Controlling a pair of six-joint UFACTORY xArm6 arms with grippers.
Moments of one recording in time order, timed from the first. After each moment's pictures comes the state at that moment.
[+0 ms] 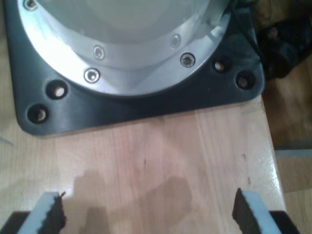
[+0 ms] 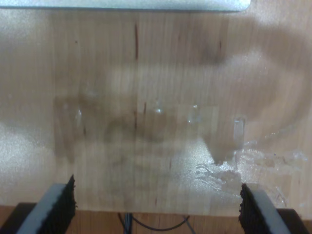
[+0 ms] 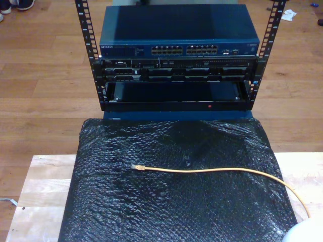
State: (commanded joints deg) left arm 81.2 -28.5 -6.1 2.4 60.3 -180.7; right arm -85.1 -42.8 4.2 -0.7 42.6 -174.5
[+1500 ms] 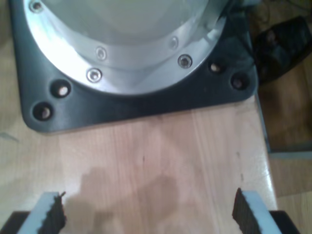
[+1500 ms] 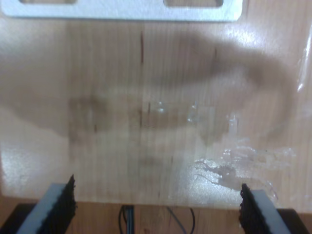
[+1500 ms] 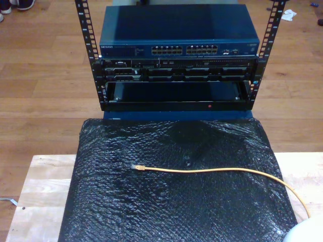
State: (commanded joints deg) left arm 81.2 -29.1 -9.8 2.6 67.1 -181.4; right arm -85.1 -42.5 -3.0 -0.8 55.4 -174.4
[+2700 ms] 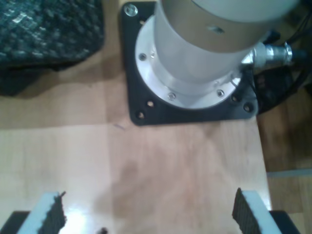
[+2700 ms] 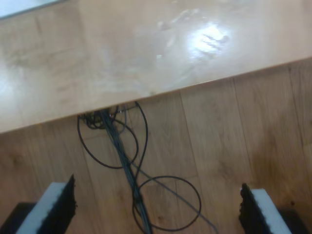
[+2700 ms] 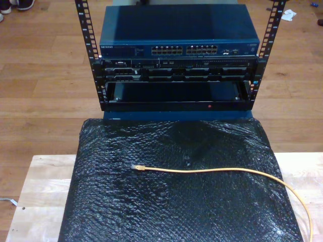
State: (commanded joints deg) left arm 62.5 -29.6 -32.3 -6.0 92.9 -203.3; right arm -69.7 -28.2 -35.7 6.9 75.4 -141.3
